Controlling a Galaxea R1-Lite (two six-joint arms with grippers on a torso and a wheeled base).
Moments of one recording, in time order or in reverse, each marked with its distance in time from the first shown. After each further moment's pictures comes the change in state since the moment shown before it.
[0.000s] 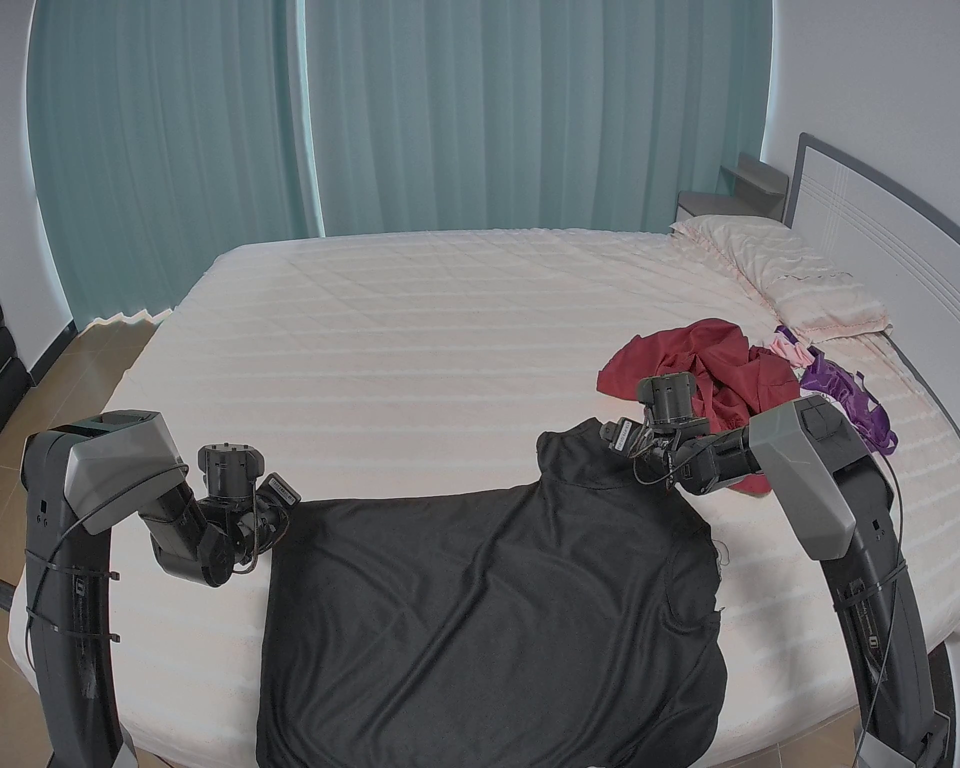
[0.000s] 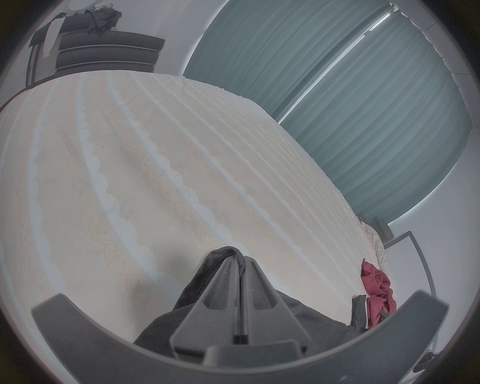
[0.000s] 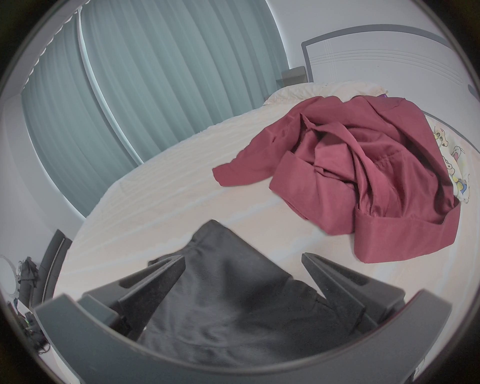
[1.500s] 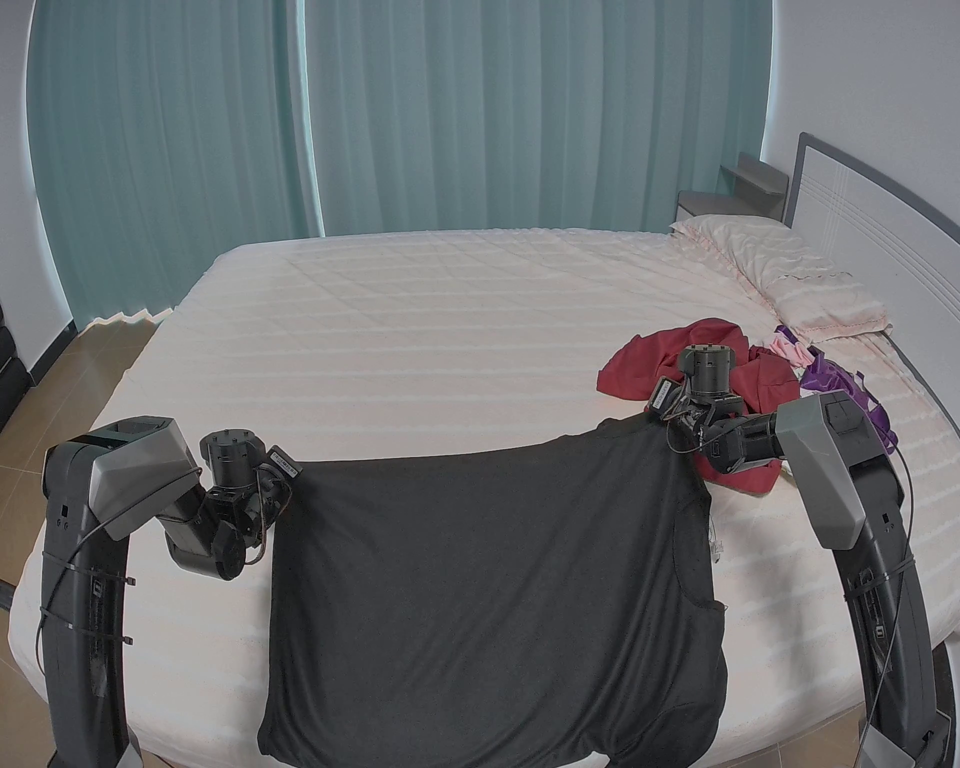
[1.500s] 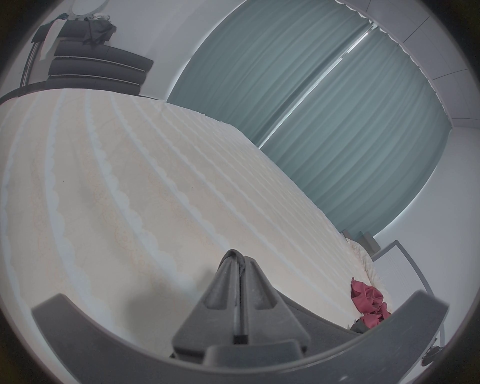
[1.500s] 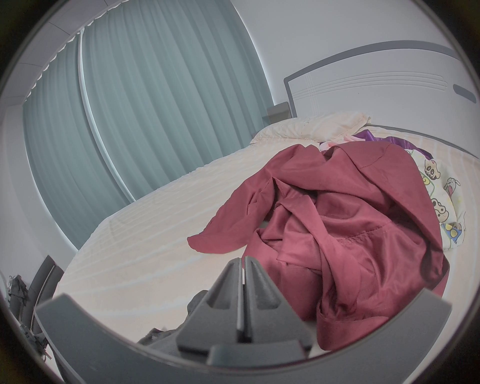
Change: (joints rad) left arm 0.012 0.088 -0.129 -0.172 0.043 0.051; right arm -0.104 0.018 -0.101 -0.124 -0.060 -0.041
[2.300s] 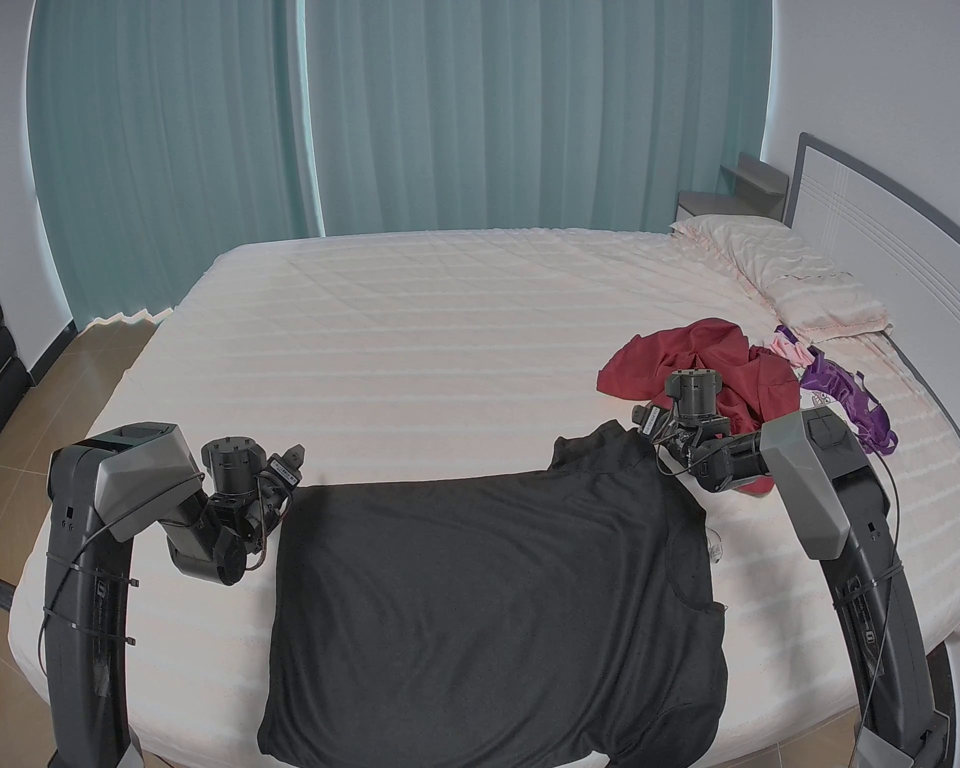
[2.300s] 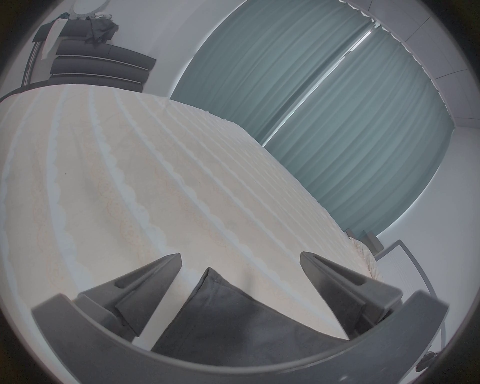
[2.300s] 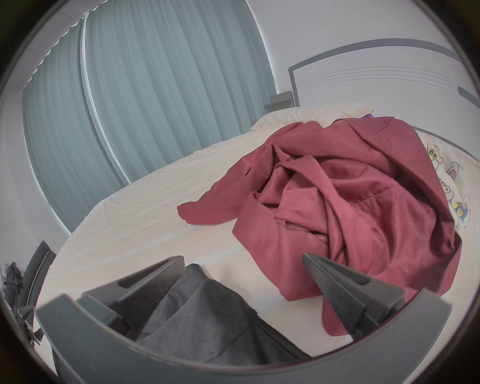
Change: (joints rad) left arm 0.005 0.025 0.001 -0.004 -0.001 -0.004; right arm 0.017 0.063 -0.003 0.014 -0.003 -0.025
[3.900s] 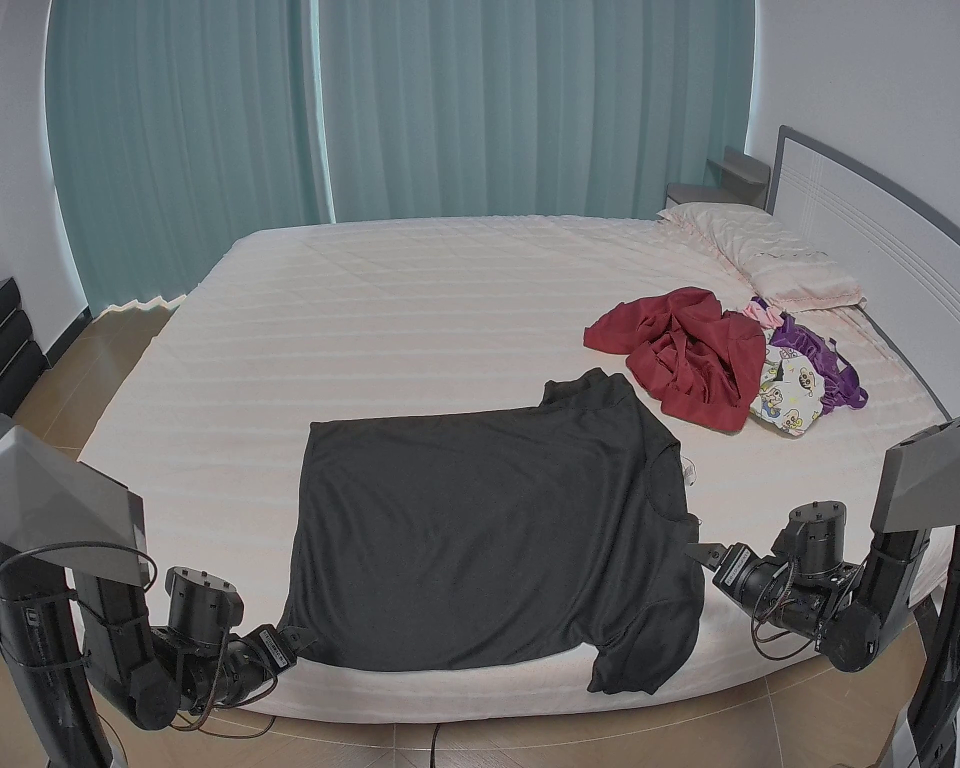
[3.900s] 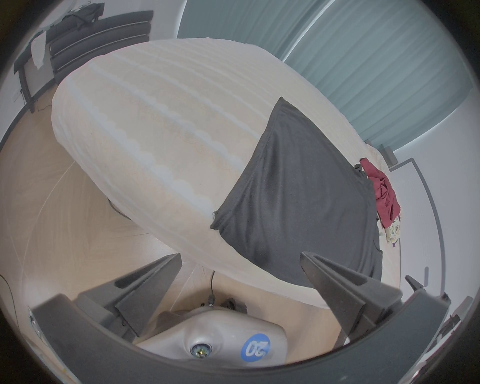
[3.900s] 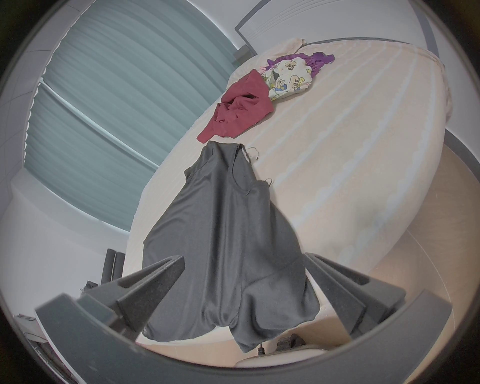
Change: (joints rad) left arm -0.211 -0.390 1.013 -0.089 -0.100 -0.038; right arm 0.081 -0.641 1.745 -0.928 0.276 0.403
